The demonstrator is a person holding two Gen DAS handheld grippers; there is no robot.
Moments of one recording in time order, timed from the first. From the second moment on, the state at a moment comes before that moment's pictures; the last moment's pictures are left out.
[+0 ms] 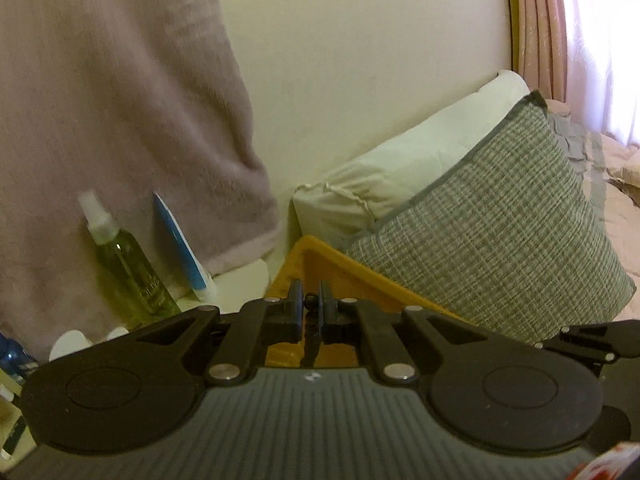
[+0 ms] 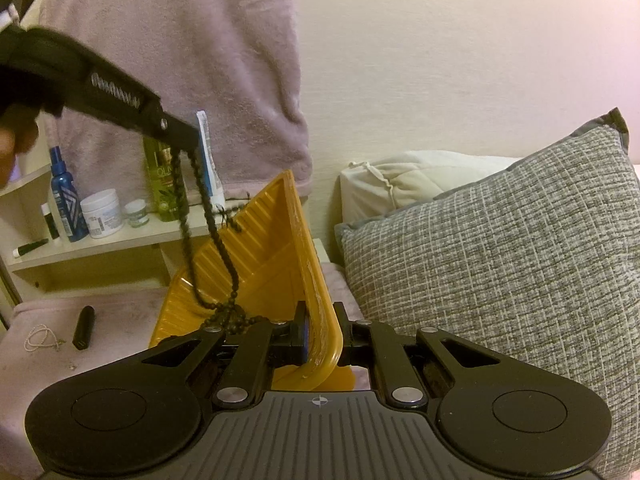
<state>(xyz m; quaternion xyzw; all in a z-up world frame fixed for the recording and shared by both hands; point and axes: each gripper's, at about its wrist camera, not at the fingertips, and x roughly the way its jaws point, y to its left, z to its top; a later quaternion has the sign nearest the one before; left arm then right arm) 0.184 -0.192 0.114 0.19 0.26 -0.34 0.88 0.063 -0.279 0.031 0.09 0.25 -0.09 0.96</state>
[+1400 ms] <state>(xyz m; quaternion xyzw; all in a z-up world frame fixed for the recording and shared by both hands) 0.177 0.042 0.083 0.07 0.27 -0.13 0.95 0.062 -0.280 0.030 0.09 0.25 -0.09 0.96</state>
